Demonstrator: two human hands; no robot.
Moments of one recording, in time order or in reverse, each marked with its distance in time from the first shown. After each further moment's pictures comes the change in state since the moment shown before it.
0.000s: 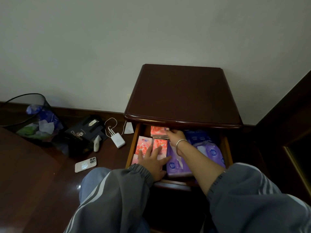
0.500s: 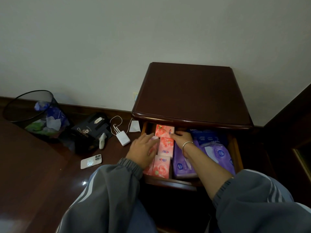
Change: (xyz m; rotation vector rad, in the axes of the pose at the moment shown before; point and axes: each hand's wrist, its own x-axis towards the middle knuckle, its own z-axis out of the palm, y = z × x) left_hand -0.026 -0.045 -0.033 -0.307 0.422 -0.042; right_hand 0.002 0.011 0.004 -0.104 0.004 -0.039
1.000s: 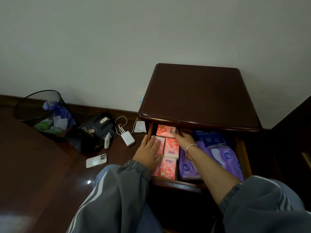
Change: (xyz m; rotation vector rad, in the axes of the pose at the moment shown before) left_hand 0.000 -0.007 0.015 0.044 -0.169 -0.154; right_hand -0.004 -0.002 0.010 0.022 -0.121 0.069
